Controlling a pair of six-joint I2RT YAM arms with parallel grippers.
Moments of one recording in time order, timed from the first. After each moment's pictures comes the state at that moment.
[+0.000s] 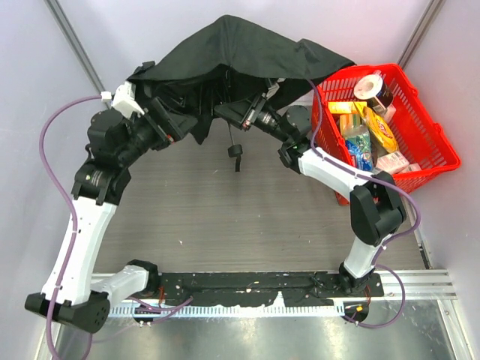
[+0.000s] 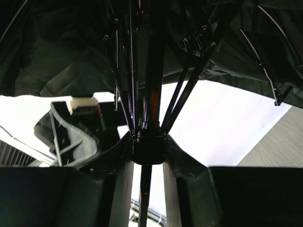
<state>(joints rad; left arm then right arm) -0.27 1.04 1.39 -0.50 0.24 -0.68 0.56 1.75 1.33 0.86 -0.54 1.33</state>
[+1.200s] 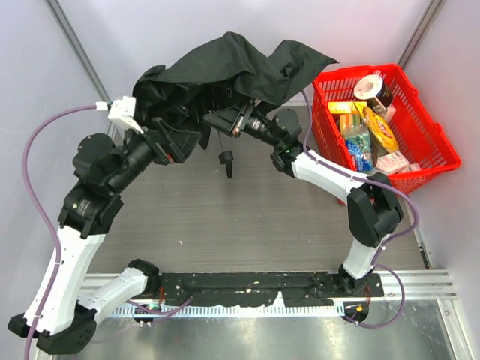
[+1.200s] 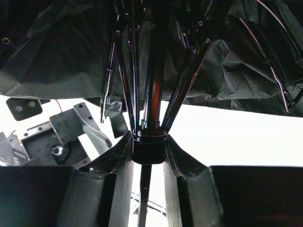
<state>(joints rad) -0.41 0.91 1.33 -0.46 0.16 -0.54 0.65 1.76 1.34 0.81 -0.53 1.32</state>
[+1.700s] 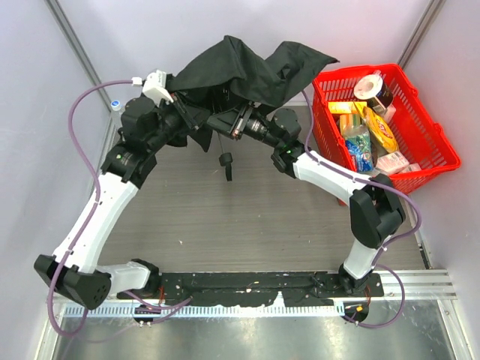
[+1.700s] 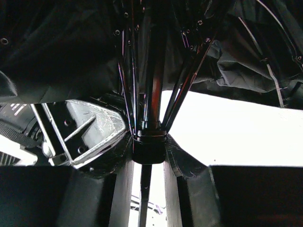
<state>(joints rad) -0.41 1.23 1.44 -0.34 0.12 -0.63 0.65 1.73 1.34 0.74 -0.52 1.25</state>
